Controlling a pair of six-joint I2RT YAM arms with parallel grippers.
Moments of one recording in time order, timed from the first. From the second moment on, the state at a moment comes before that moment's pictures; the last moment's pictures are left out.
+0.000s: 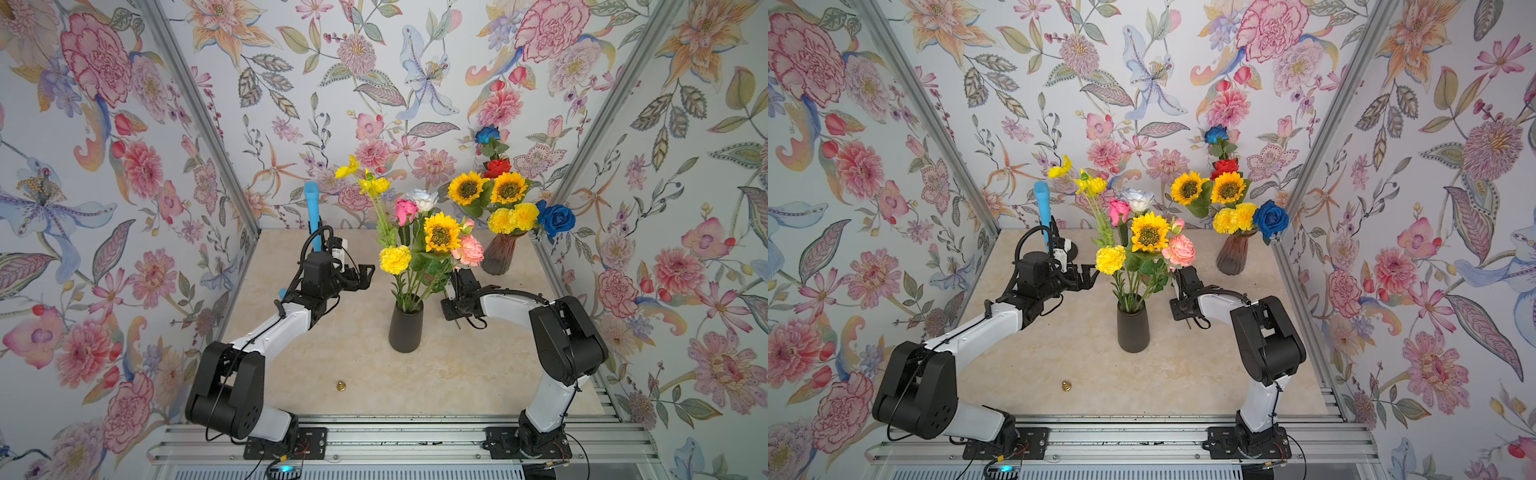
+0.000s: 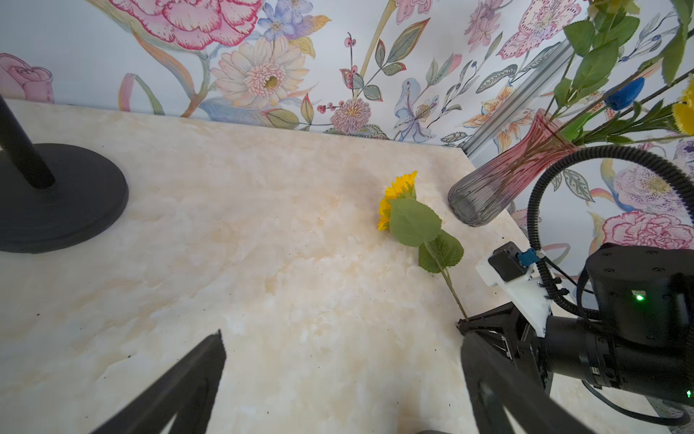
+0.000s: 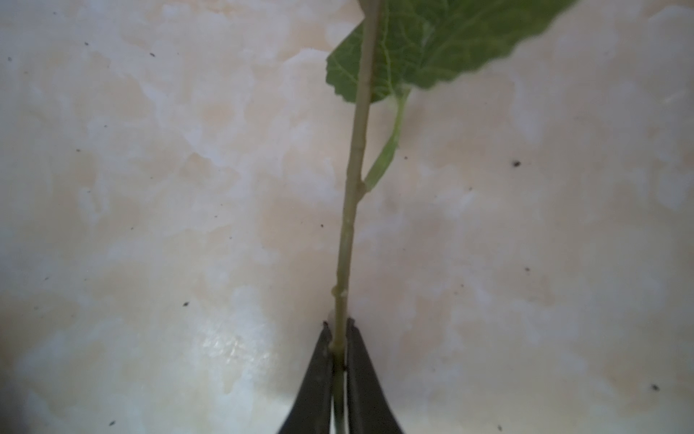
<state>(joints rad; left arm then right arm) -0.31 1.44 0.87 0.17 0.28 -0.34 0.42 1.82 1.04 -0.32 0.05 0.08</state>
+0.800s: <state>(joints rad) -0.43 1.08 0.63 0.15 0.20 -0.23 0.43 1.61 0.97 -0.33 0.14 0.14</state>
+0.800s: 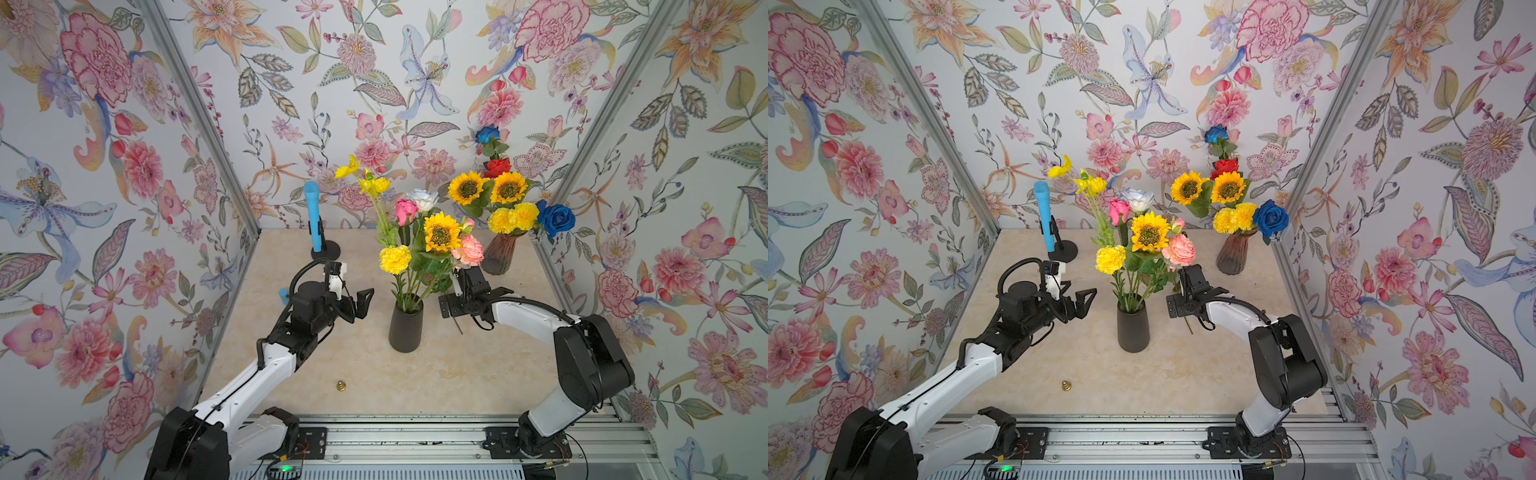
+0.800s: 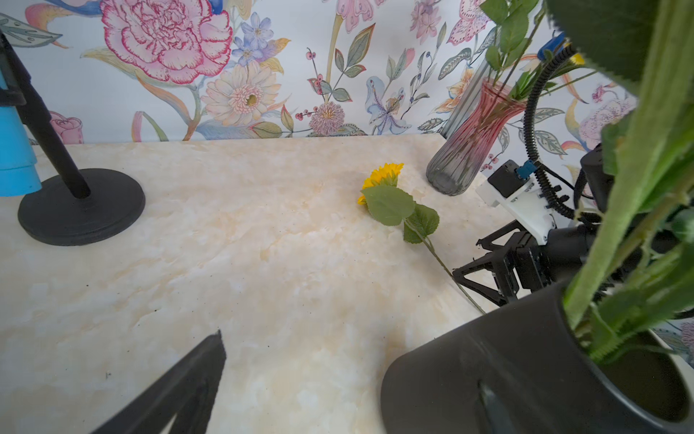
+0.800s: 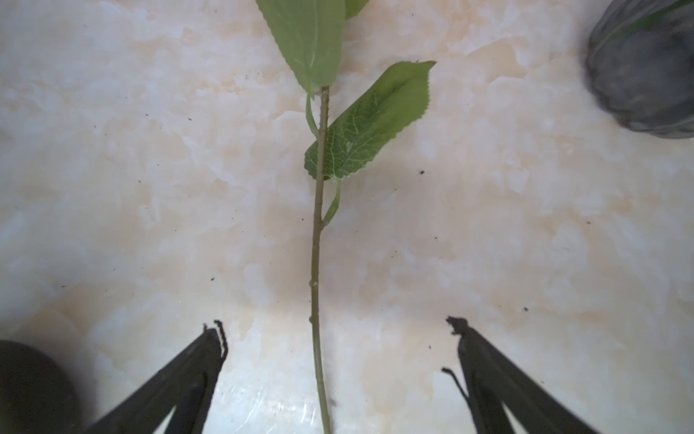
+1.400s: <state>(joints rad) -0.60 1.04 0.63 0.25 0.25 -0.14 0.33 1.48 0.86 -0.26 0.07 0.23</state>
